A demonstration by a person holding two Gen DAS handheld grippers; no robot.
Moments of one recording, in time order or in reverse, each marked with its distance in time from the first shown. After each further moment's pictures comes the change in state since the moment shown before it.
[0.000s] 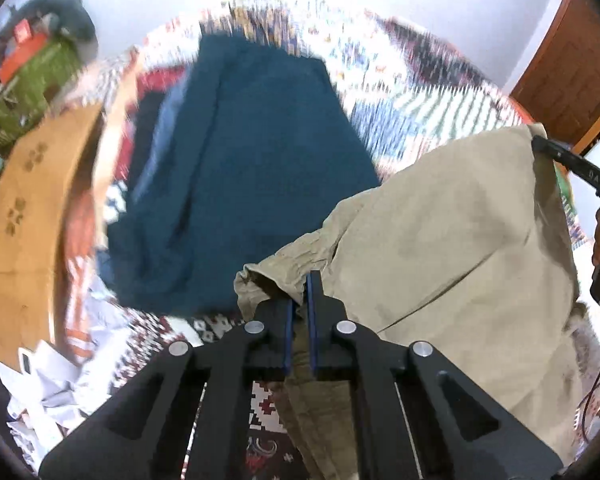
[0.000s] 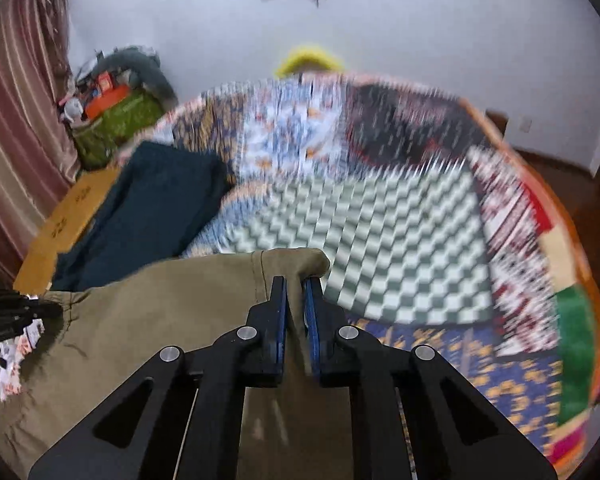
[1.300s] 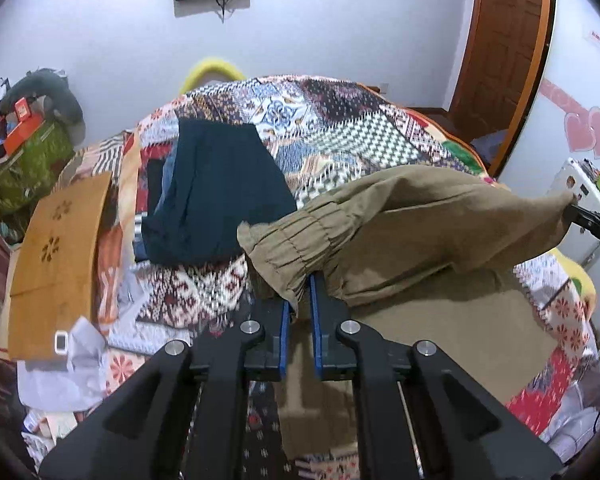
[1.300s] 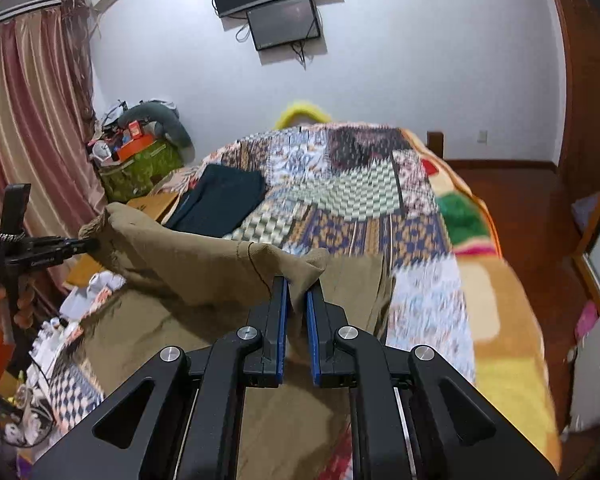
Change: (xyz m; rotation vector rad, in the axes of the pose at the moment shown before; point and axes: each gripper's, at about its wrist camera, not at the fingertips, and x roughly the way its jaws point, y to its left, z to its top) left arm -0.148 -0.057 -0.128 0.189 -0.207 -0.062; right arm -0.227 0.045 -0.163 0.083 -0.172 -0.017
